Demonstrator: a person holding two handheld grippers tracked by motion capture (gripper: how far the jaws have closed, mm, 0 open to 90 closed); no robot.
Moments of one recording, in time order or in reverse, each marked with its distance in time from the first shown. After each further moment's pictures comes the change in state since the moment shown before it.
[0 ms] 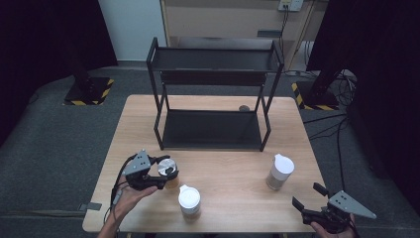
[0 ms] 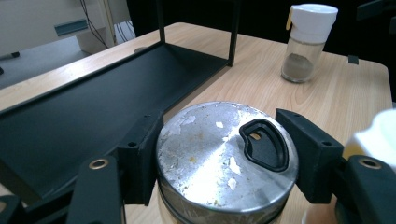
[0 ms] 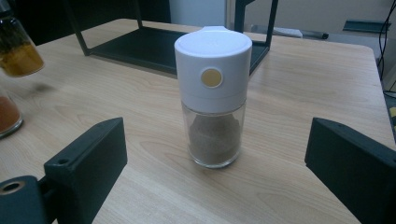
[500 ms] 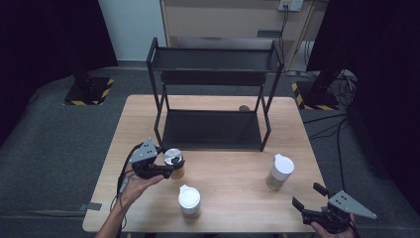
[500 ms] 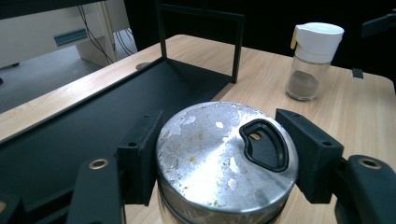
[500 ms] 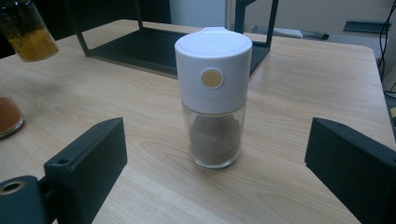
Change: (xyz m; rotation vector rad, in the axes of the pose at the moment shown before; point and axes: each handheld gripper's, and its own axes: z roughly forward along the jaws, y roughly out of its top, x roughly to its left) left arm 0.012 0.026 0.018 -0.007 0.000 0.014; right arm 0.000 0.000 0.000 -0.002 0.001 0.002
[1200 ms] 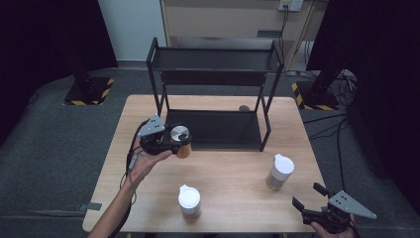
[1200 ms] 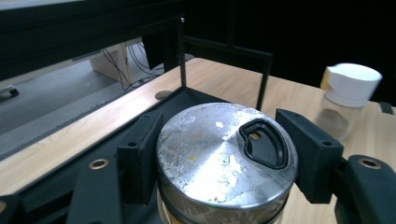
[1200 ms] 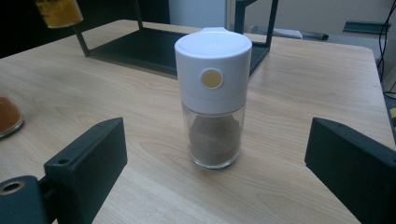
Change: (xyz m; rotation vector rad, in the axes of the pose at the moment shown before) left arm 0.029 0.043 0.031 -0.038 0.046 -0.010; right arm 0.000 0.000 0.000 -0.001 -0.001 -0.002
